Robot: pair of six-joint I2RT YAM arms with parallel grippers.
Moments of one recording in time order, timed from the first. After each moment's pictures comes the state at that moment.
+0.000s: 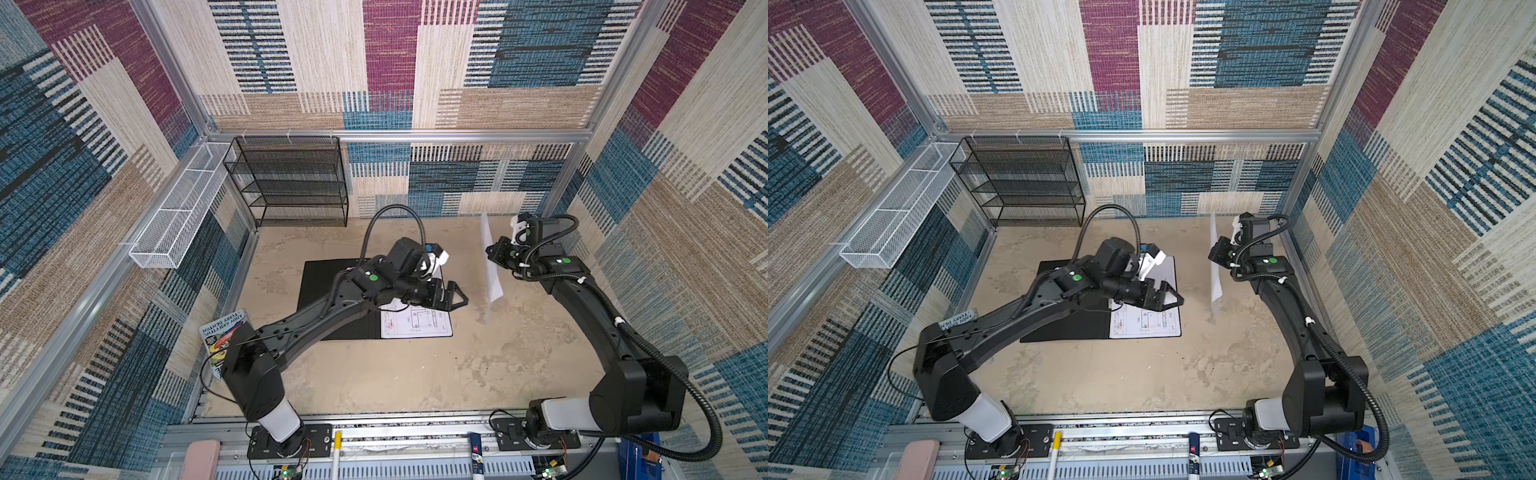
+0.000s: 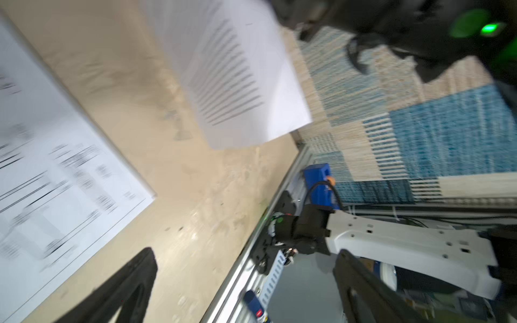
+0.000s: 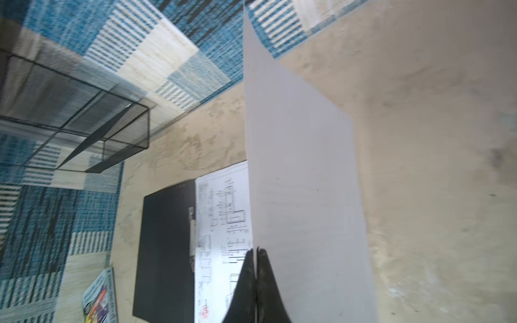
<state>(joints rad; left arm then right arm) -0.78 1.56 1.38 -0.52 0.46 -0.57 0.12 1.39 1.22 -0.48 -0.28 0.56</state>
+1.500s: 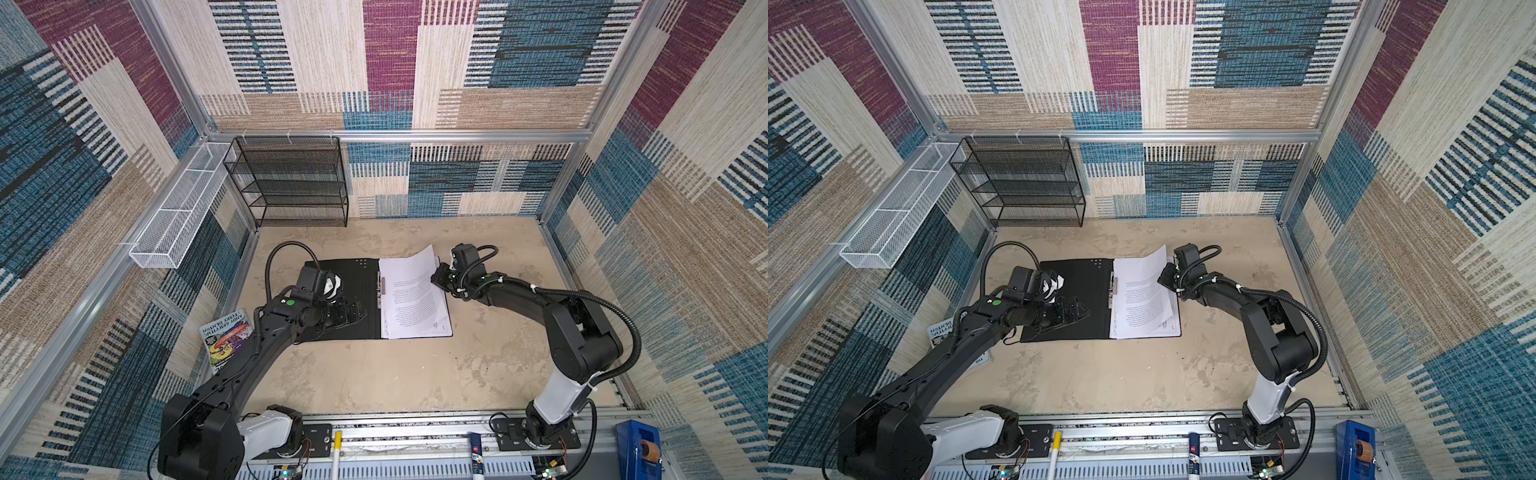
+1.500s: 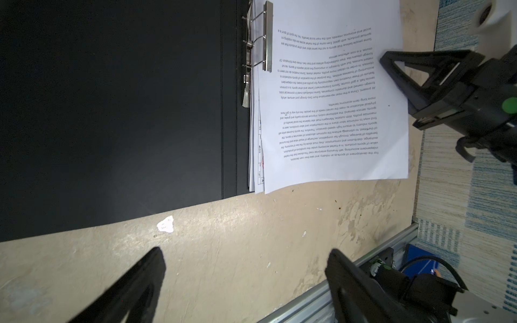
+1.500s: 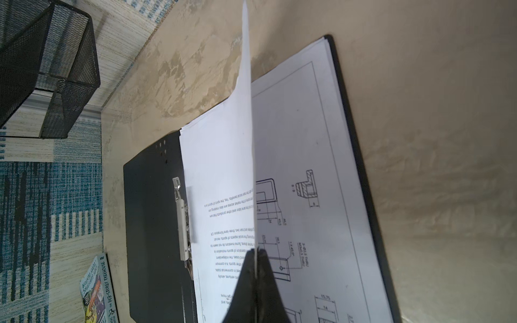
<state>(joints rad) -0.30 1.22 0.90 -0.70 0.37 -0.52 0.42 1.75 1.05 -0.05 -0.18 0.86</state>
